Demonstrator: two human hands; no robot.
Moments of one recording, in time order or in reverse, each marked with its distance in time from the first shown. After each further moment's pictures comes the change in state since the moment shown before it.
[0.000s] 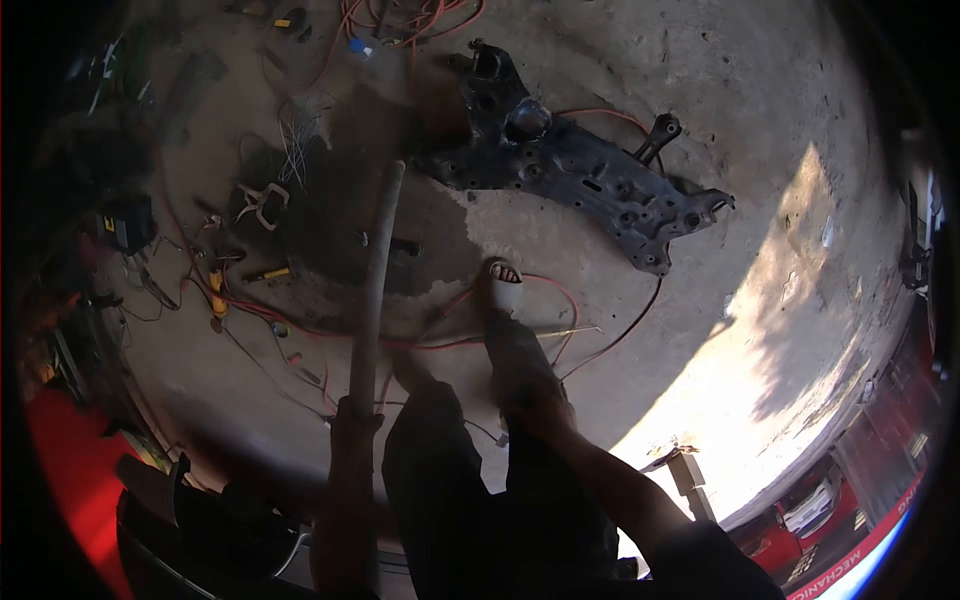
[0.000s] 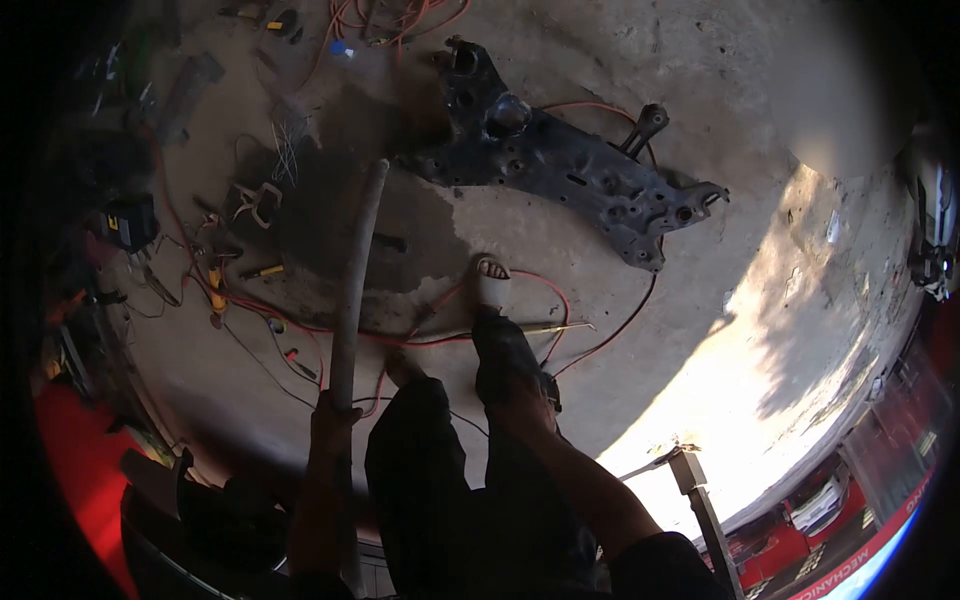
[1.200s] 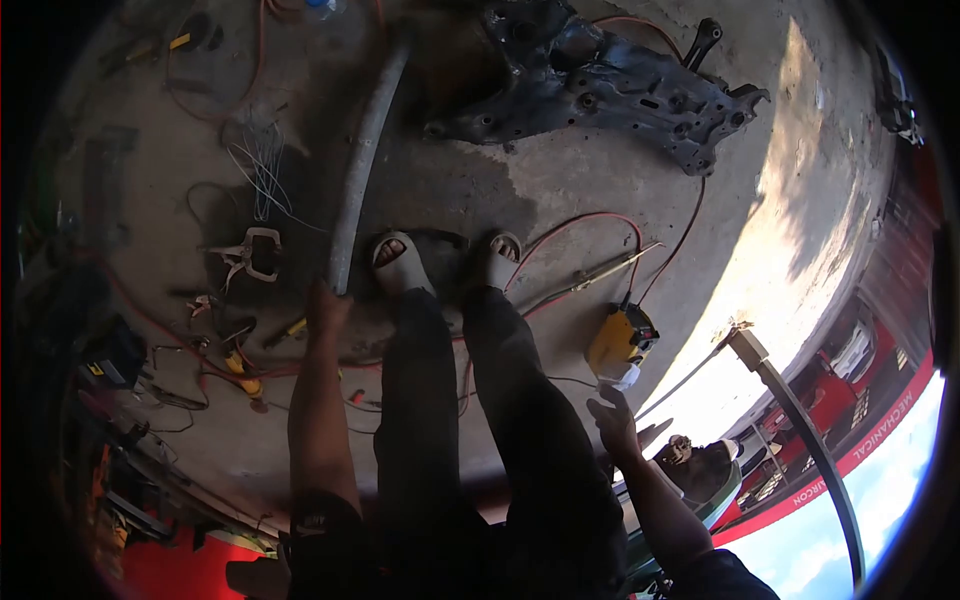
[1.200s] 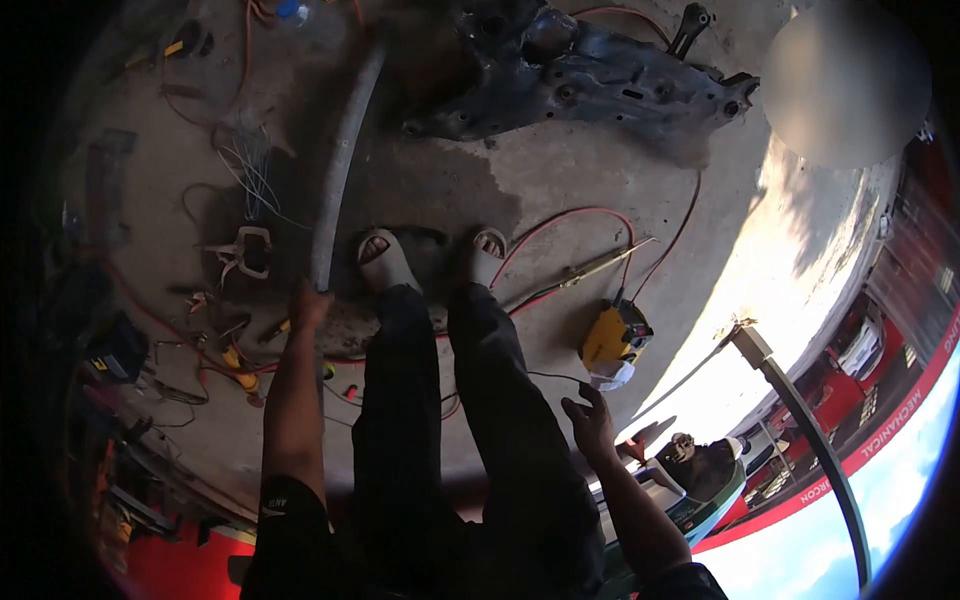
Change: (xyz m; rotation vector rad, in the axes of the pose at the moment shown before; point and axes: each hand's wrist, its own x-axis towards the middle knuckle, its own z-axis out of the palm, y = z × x) left_hand 0.485 -0.015 -0.062 0.532 0.013 0.442; right_hand -0.024 -0.134 0.174 0.818 0.324 0.558
